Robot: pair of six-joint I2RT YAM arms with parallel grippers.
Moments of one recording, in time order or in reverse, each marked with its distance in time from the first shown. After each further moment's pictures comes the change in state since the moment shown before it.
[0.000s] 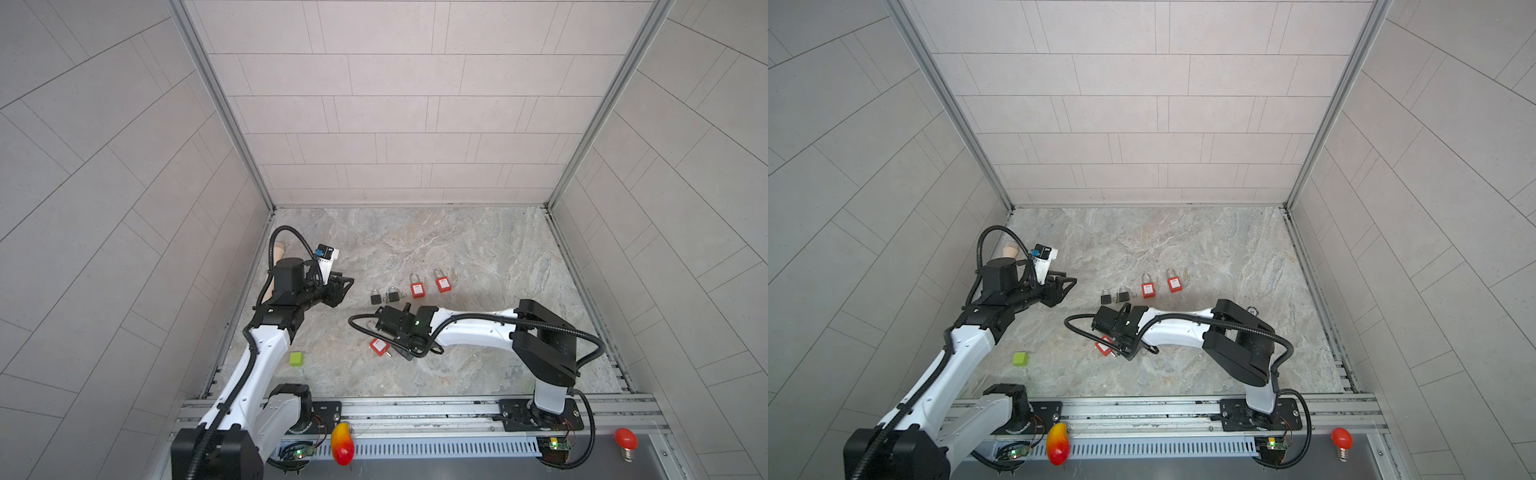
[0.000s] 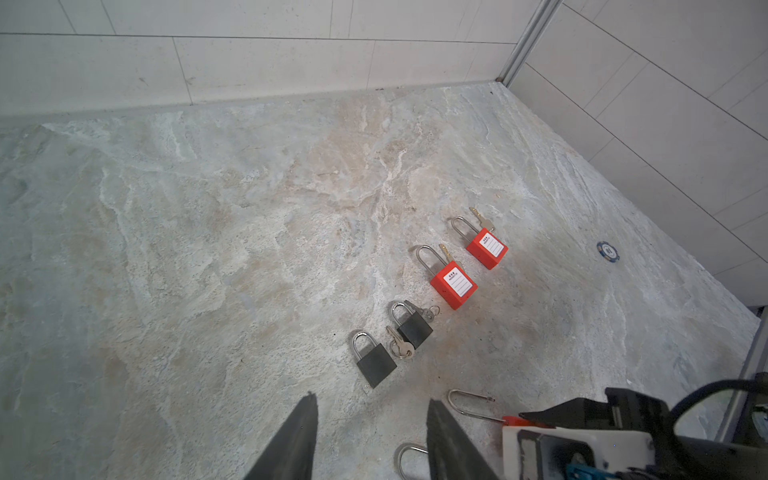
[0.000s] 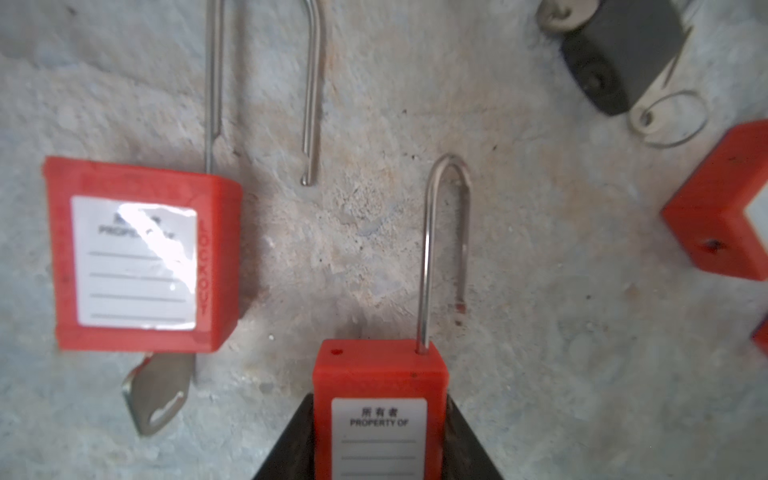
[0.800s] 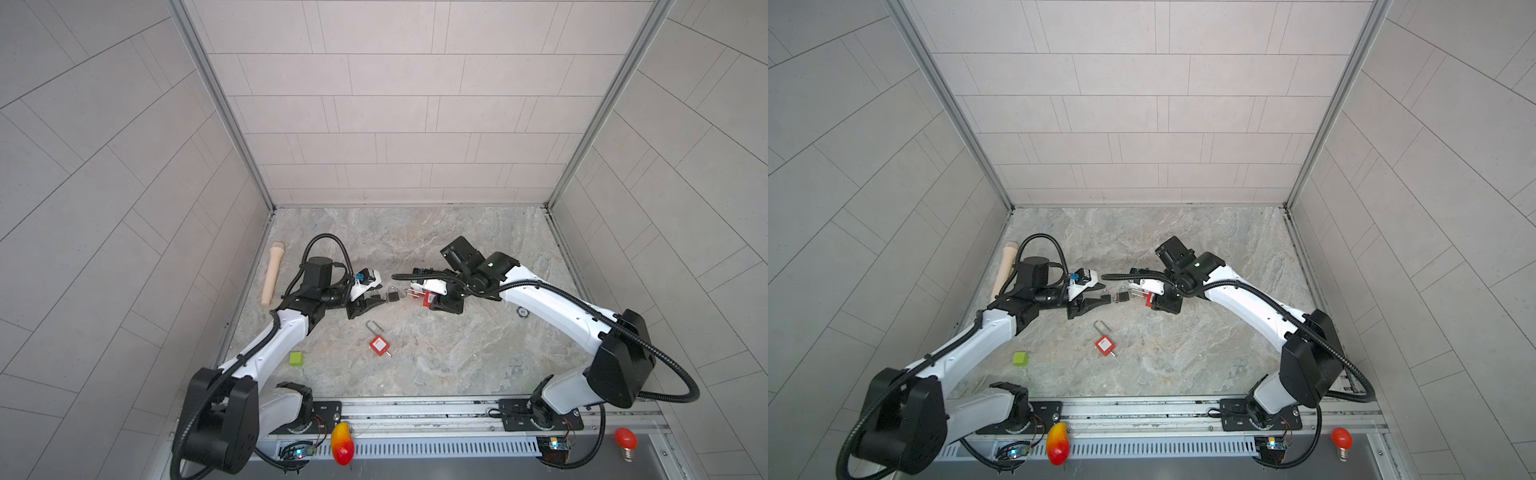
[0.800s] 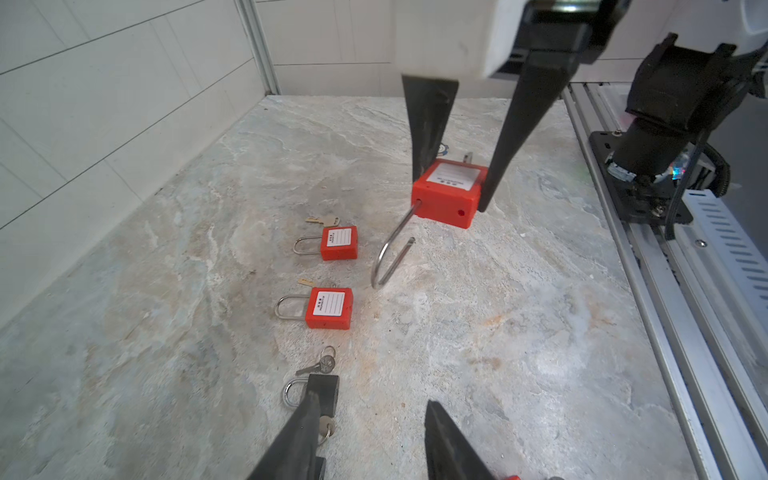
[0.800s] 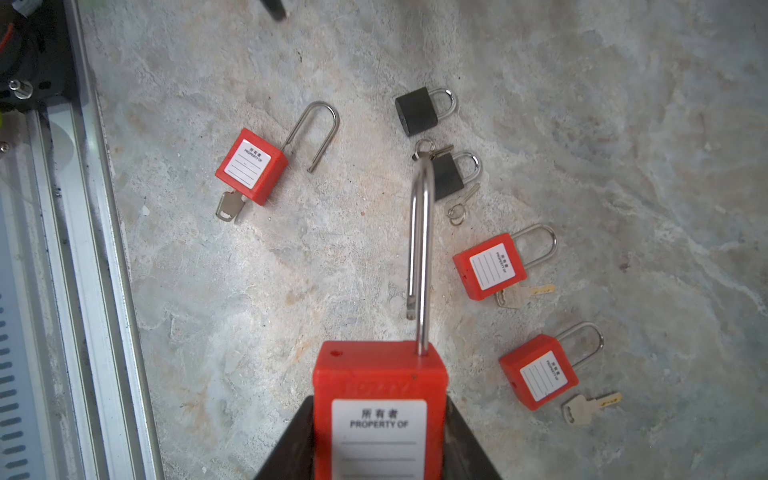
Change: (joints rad) left arm -0.188 0.242 -0.010 0.159 0.354 0.606; right arm -0.457 -0.314 0.064 -0.197 -0.541 -0.772
